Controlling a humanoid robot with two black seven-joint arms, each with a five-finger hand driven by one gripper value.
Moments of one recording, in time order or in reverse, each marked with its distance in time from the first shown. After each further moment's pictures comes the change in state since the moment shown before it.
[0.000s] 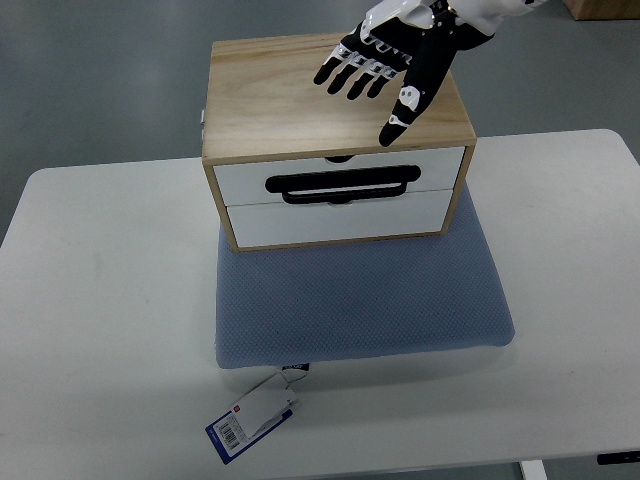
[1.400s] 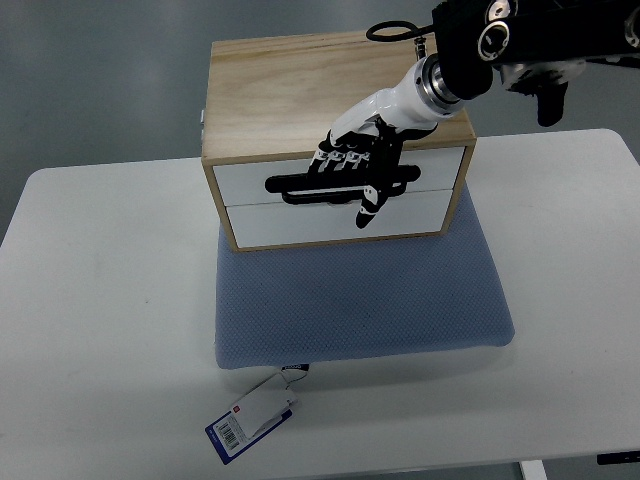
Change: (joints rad) left arm 0.000 0.000 0.000 0.000 0.000 0.000 0.000; right arm -0.159 0.188 0.050 0.049 -0.105 -0.212 -0.132
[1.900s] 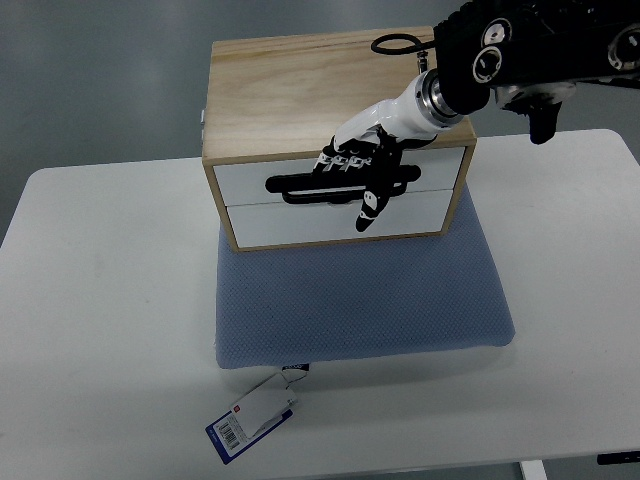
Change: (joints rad) left arm 0.000 0.000 0.000 0.000 0.000 0.000 0.000; right arm -0.042 0.003 -0.003 0.000 -0.008 -0.055 0.000
